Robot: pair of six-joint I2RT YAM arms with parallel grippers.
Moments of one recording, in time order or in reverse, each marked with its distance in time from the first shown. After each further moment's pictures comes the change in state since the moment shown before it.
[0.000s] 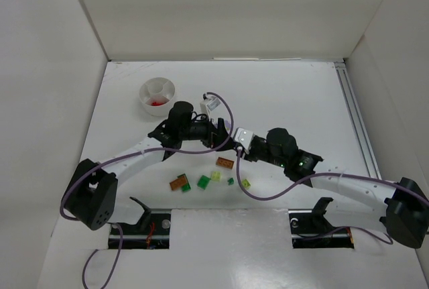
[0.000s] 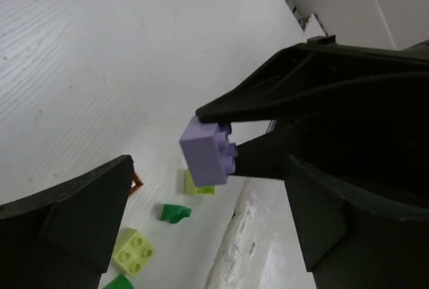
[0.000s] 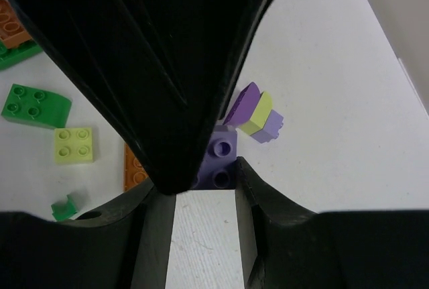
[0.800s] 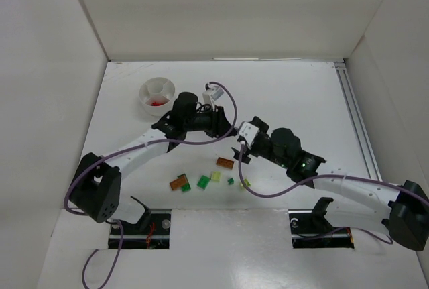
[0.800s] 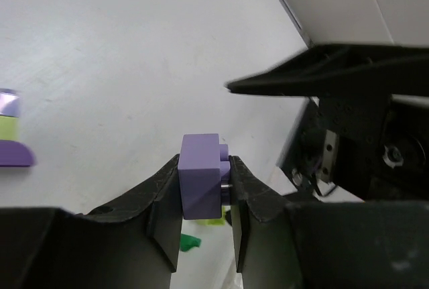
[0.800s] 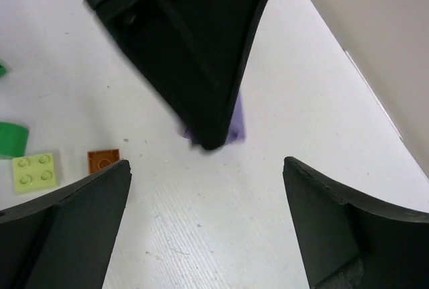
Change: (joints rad) left arm -0.029 0.081 0.134 -0.032 -0.060 -0.011; right arm 0.000 -0.033 -0.006 0.067 0.113 0.014
